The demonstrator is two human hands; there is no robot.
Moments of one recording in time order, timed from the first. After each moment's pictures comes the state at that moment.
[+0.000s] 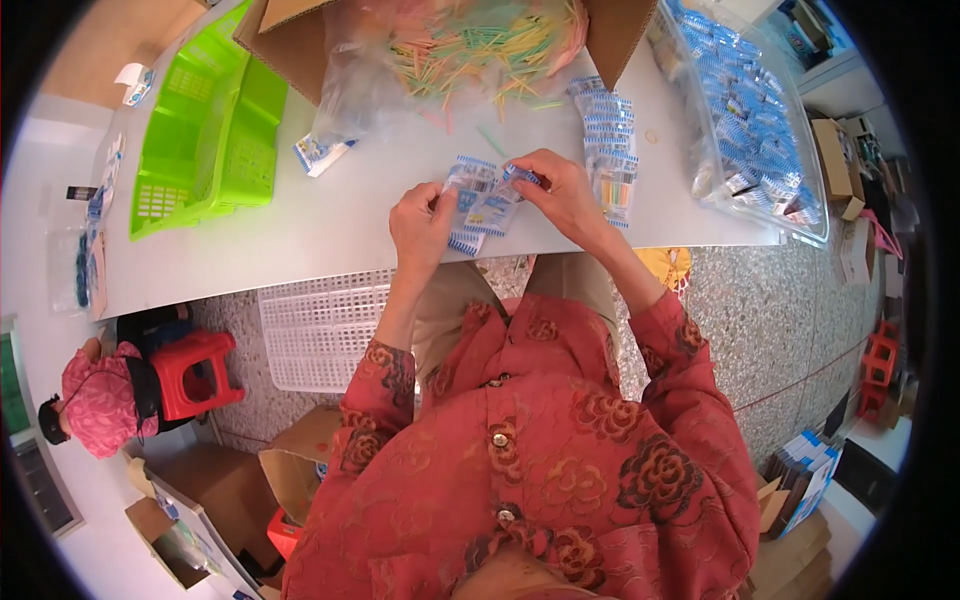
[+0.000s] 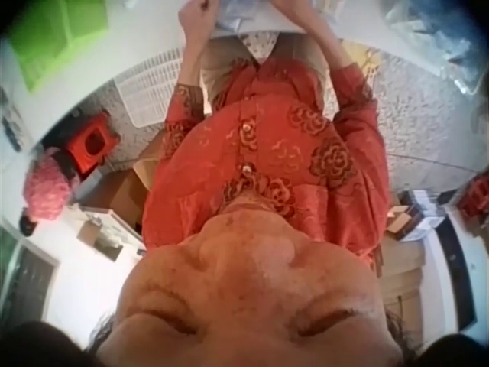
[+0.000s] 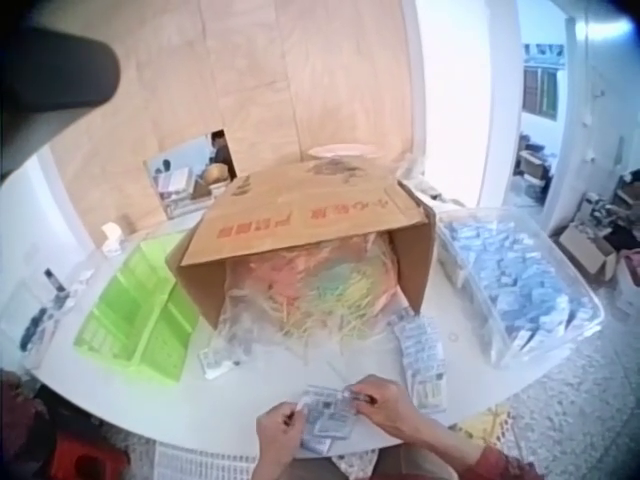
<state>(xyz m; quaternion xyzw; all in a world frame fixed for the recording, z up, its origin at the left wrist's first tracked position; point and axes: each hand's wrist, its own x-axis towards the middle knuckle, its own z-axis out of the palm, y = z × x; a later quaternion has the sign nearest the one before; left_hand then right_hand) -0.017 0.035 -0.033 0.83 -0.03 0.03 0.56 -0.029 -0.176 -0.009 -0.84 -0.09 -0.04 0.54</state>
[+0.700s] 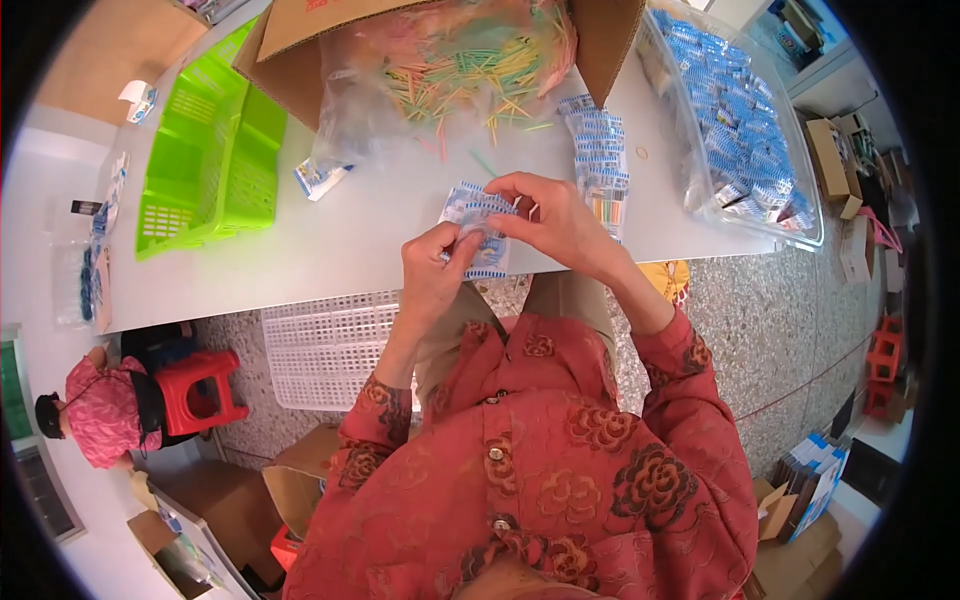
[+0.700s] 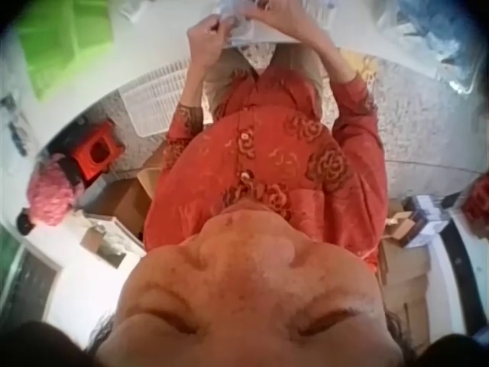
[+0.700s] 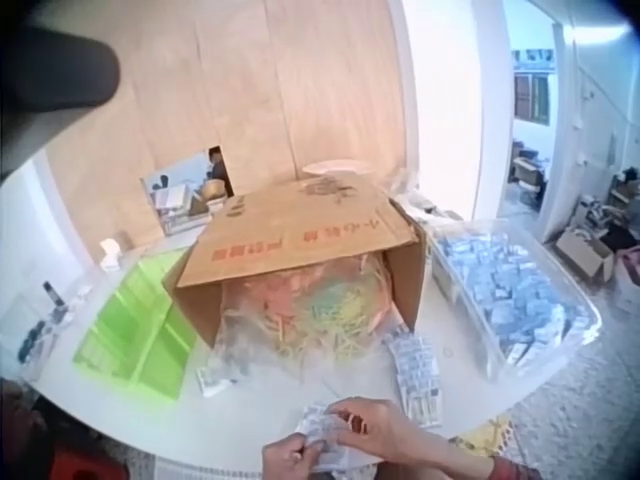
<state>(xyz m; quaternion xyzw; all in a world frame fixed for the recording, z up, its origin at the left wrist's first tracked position) -0.049 0.018 0.007 0.79 -0.12 0.01 0.59 -0.043 -0.171 0.056 -0.83 -0.12 0.03 0.54</state>
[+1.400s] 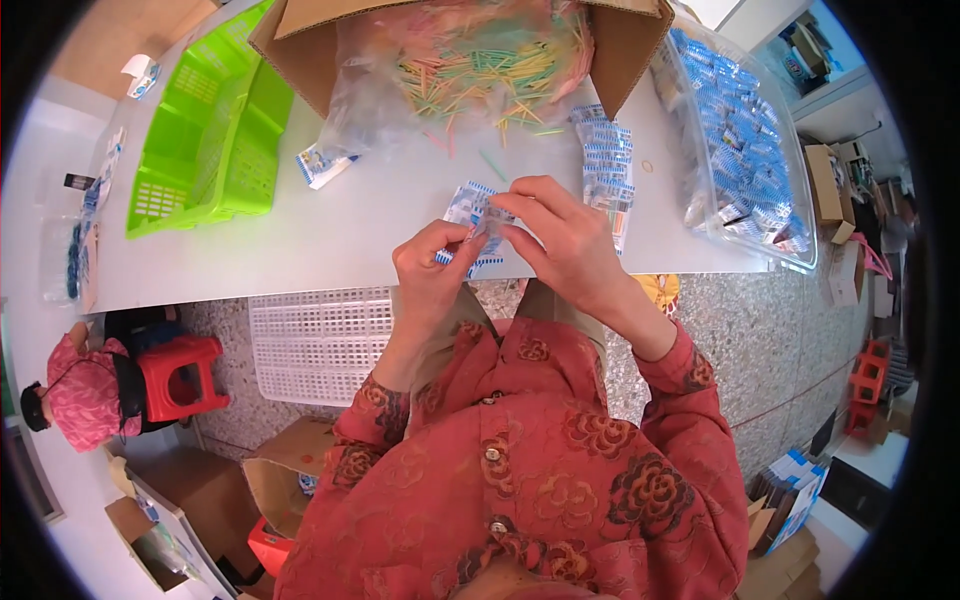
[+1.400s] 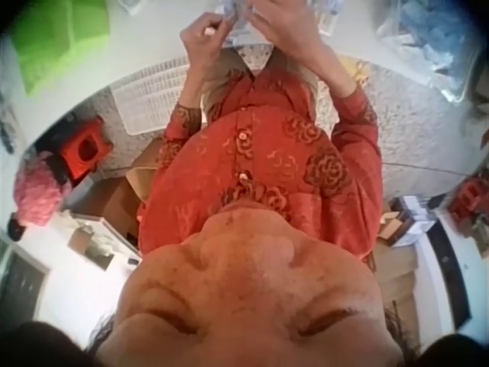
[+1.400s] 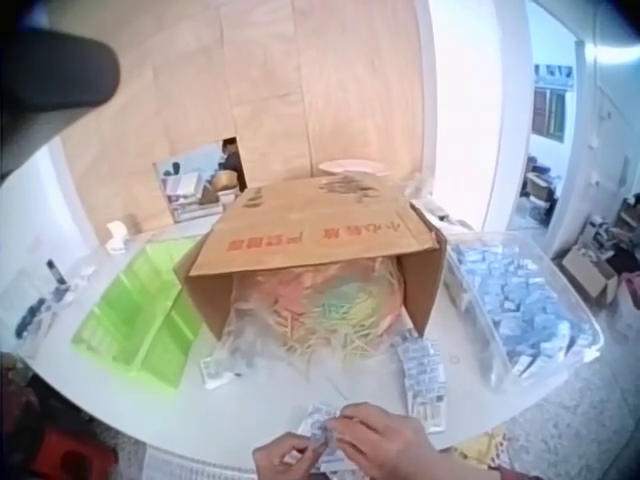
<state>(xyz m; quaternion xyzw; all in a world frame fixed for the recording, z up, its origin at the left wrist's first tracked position) -0.055 0.020 0.018 0.77 -0.13 0.09 0.62 -0.061 -0.154 0.079 -0.88 -0.25 -0.22 0.35</state>
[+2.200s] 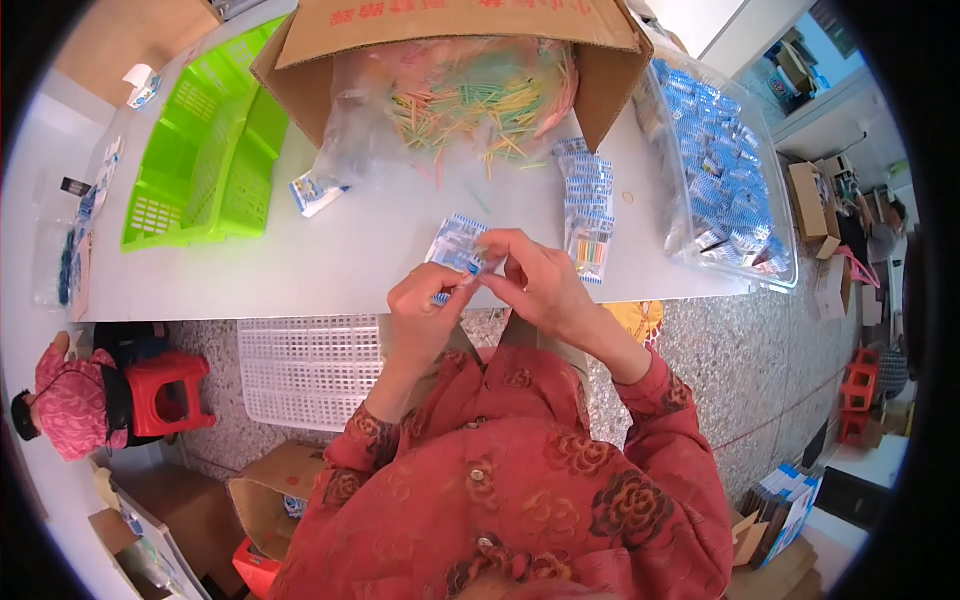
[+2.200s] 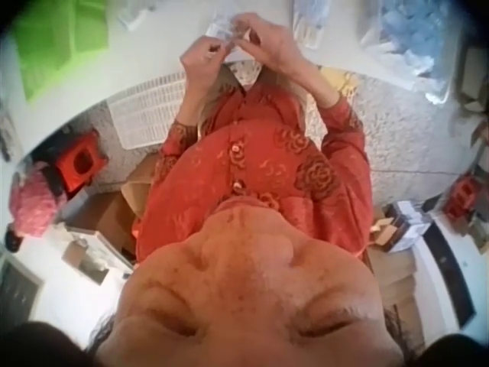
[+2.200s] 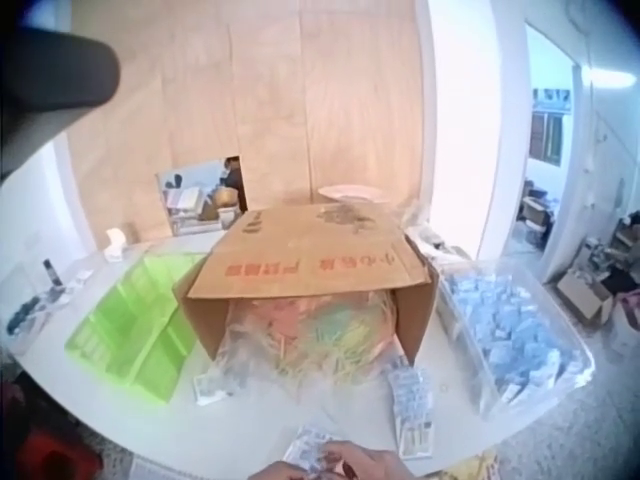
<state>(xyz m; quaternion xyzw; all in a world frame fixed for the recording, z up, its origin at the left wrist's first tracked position) -0.068 0.014 0.017 0.79 -0.15 0.14 0.58 -0.070 -0.157 0.067 -0.86 -0.17 -0.05 0.48</state>
